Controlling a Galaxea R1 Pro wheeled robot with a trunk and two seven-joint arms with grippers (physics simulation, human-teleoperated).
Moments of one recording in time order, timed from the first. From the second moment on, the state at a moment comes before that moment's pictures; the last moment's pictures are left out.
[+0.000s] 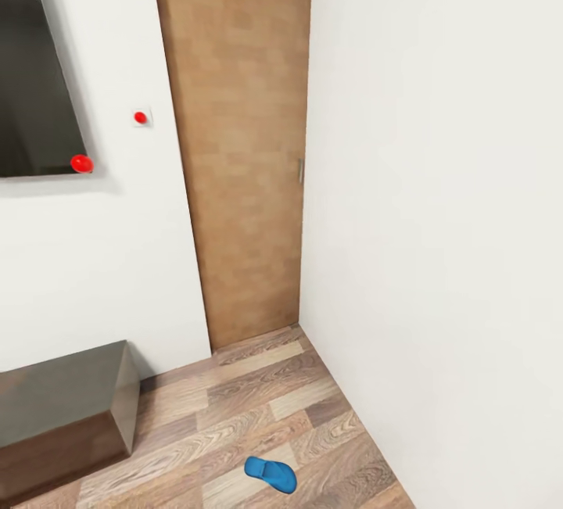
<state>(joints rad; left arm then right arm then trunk) 0.03 -0.02 -0.01 -0.52 -0.01 -0.17 -0.01 -0.01 -0.04 0.00 -0.44 0.00 -0.28 0.00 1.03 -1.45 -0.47</state>
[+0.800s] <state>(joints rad) 0.03 -0.02 -0.01 -0.52 -0.01 -0.18 -0.01 -0.01 -0.04 0.00 -0.44 0.00 -0.28 0.00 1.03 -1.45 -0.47</state>
